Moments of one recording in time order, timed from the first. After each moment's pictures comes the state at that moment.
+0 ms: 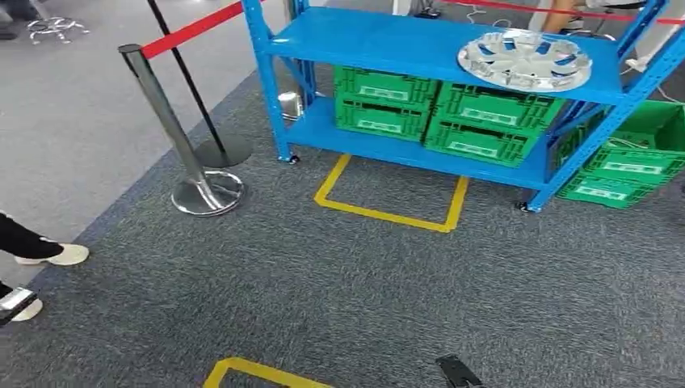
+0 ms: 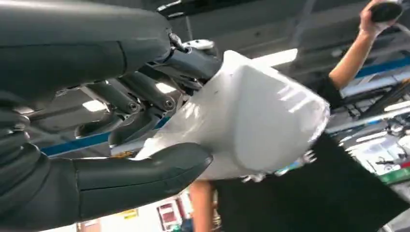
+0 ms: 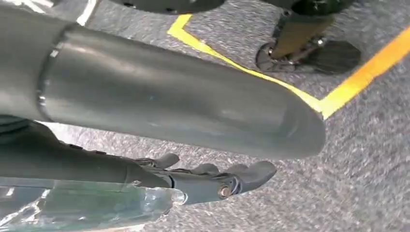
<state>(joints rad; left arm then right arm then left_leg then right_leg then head) -0.10 0.70 -0.45 -1.25 -1.49 0.48 0.51 -0.09 0.17 -1.15 -0.21 1.37 -0.11 -0.09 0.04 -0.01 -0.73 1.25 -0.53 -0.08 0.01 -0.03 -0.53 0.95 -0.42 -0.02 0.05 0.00</state>
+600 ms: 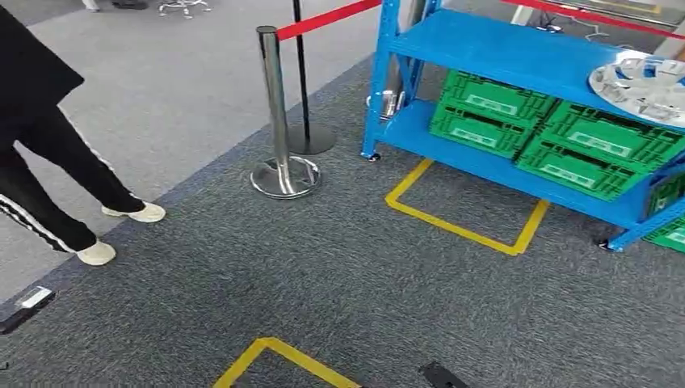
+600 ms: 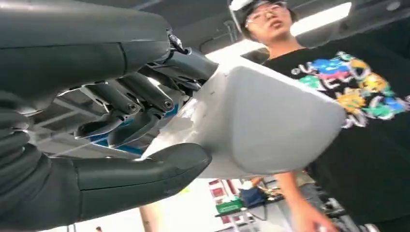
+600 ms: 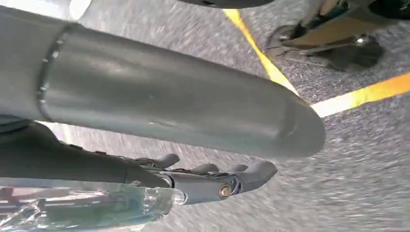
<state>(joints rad) -0.13 0.68 -0.49 -1.23 -1.49 0.48 0.49 -0.09 0.17 -1.05 -0.21 1.54 -0.12 -0.07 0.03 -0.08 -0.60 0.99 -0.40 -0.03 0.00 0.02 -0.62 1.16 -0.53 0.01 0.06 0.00</state>
